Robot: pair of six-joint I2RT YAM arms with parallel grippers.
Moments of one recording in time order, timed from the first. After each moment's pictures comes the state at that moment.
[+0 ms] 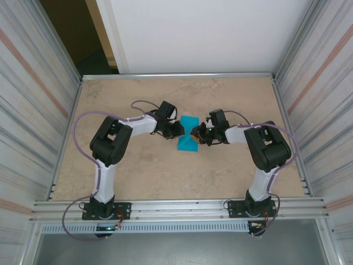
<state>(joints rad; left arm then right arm) -0.59 2.07 1.33 -0.29 0.40 -0.75 0.40 1.83 0.84 0.12 -0.55 1.07</state>
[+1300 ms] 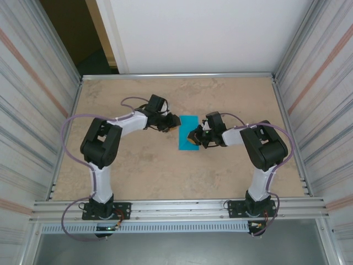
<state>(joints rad) -0.49 1.95 1.28 -0.23 0.49 -0.81 0.43 1.86 0.83 0.21 -0.58 1.10</state>
